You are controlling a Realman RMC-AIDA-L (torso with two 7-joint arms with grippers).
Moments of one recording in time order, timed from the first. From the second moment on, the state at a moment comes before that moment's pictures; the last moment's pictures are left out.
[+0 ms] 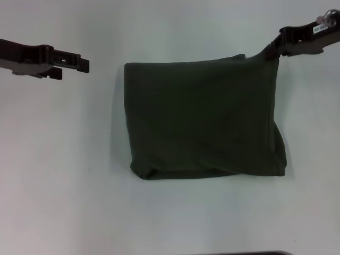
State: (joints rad) left arm -0.68 -2.01 0.69 0.98 2.45 1.63 -2.54; right arm 0.73 2.03 -0.81 -0.97 -2.53 -1.48 2.72
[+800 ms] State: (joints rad) left arm -0.69 -2.01 0.68 0.98 2.45 1.63 -2.55; right arm 0.71 2.01 -0.76 -1.00 -2.31 -1.57 2.61
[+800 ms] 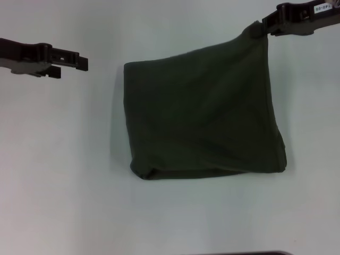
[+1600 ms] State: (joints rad) left arm -0.69 -2.02 0.69 0.98 2.45 1.63 -2.55; right arm 0.69 2.00 -0.81 -0.87 -2.37 -1.35 2.54
